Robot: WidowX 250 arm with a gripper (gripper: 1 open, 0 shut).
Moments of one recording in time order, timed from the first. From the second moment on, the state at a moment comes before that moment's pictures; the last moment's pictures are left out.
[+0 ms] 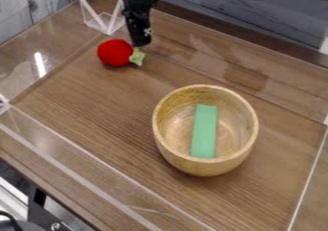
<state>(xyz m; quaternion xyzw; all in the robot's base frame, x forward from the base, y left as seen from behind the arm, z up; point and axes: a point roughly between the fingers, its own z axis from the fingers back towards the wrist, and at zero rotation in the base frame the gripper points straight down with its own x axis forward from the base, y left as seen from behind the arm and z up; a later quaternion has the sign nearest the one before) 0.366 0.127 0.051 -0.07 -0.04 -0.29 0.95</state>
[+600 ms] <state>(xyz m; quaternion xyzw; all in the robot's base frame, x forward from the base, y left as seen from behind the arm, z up) 0.368 0.113 0.075 -0.07 -0.06 -0.29 0.95</state>
